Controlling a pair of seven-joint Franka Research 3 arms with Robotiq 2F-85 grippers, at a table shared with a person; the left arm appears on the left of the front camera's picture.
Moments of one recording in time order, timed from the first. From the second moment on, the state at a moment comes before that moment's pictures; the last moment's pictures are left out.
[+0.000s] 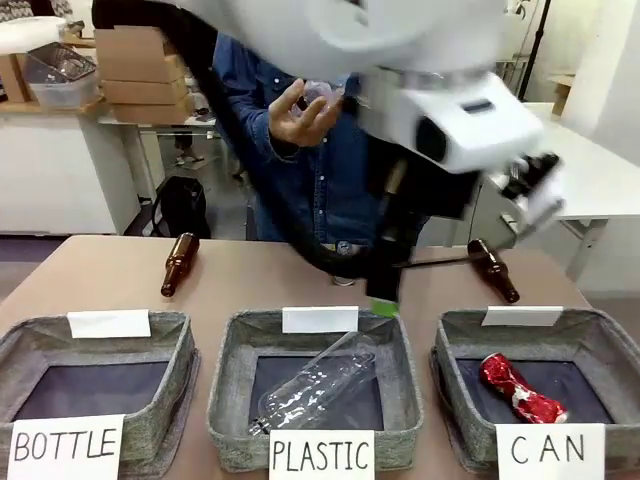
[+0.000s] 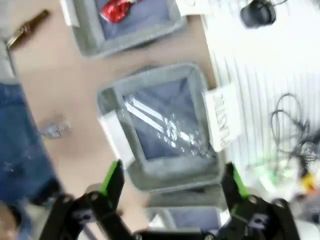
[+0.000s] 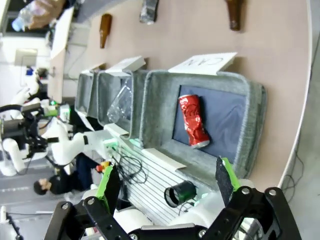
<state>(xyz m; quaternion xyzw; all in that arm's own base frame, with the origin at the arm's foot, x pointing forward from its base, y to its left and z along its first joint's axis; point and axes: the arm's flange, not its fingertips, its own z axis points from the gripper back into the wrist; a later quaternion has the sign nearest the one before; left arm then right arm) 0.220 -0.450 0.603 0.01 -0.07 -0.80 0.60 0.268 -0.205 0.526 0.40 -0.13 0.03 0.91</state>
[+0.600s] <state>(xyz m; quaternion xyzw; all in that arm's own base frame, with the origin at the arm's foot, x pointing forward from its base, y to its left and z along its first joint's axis) 0.257 -0.065 0.595 -0.21 -0.08 -0.44 0.87 0.297 -0.036 0.537 0.52 -0.05 0.11 0.85</state>
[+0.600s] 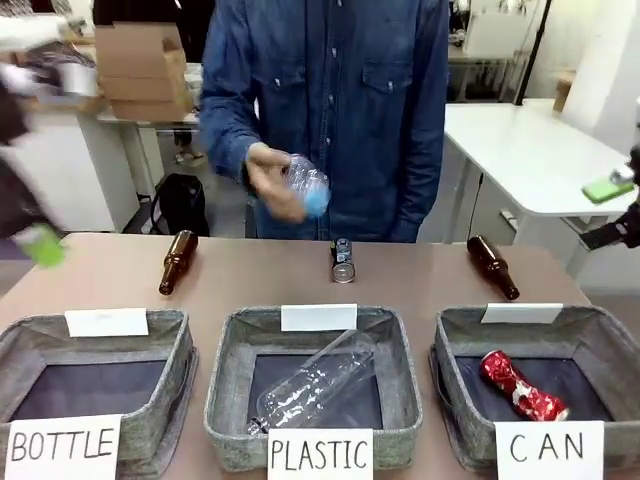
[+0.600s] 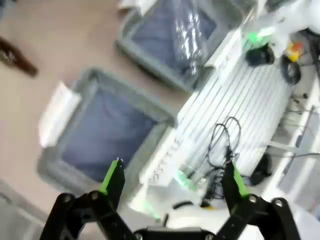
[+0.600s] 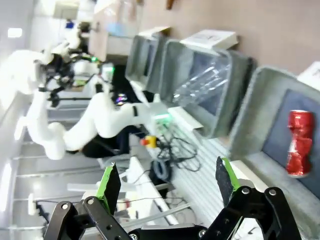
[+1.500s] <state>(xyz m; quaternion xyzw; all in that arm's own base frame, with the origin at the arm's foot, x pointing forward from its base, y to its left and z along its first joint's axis) 0.271 0.118 0.540 -0.53 -0.15 -0.14 0.82 0.328 -0.074 0.562 0.67 -0.04 -0.09 0.74</state>
